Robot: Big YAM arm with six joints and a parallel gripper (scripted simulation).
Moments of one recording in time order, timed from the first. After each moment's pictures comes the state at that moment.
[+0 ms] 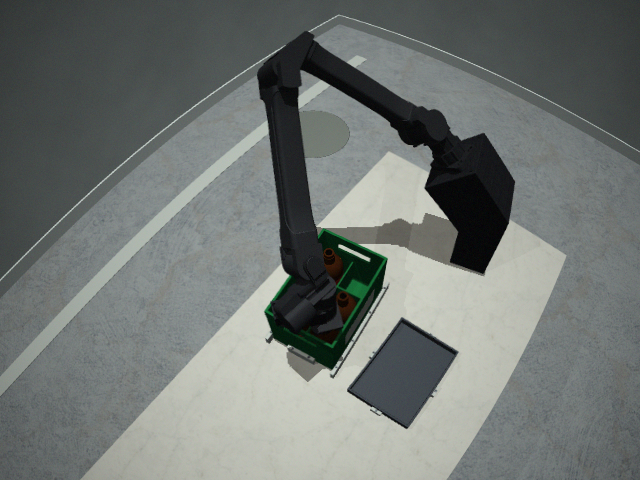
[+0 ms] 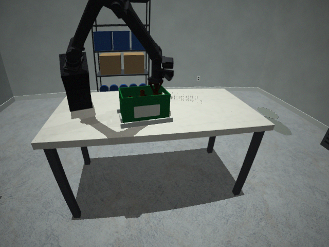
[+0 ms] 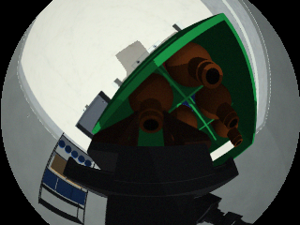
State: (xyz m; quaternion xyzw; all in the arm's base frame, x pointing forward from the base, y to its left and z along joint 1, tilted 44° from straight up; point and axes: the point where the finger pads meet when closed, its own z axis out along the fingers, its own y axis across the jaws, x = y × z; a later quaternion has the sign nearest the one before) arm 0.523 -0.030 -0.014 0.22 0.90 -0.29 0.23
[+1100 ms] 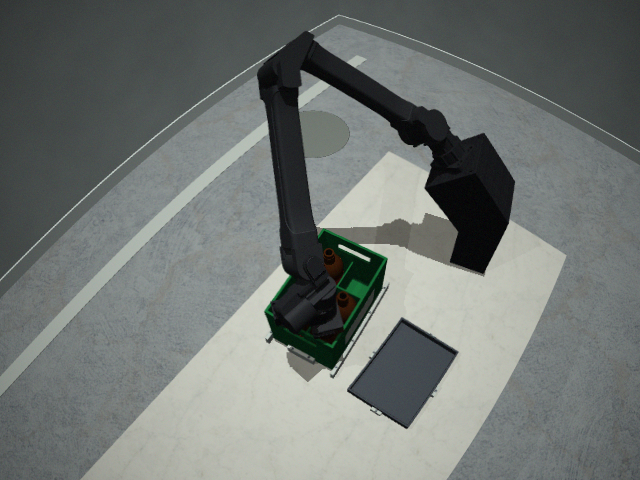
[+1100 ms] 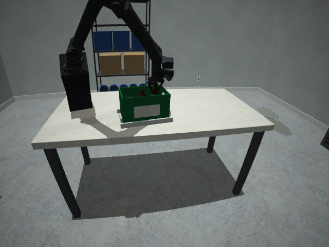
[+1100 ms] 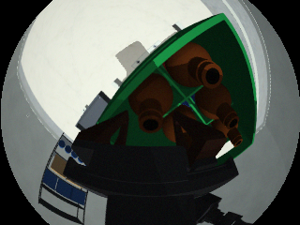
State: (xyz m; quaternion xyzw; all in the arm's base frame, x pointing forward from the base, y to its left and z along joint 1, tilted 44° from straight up) arm 0.523 -0.030 -0.014 0.22 0.90 -0.29 0.23
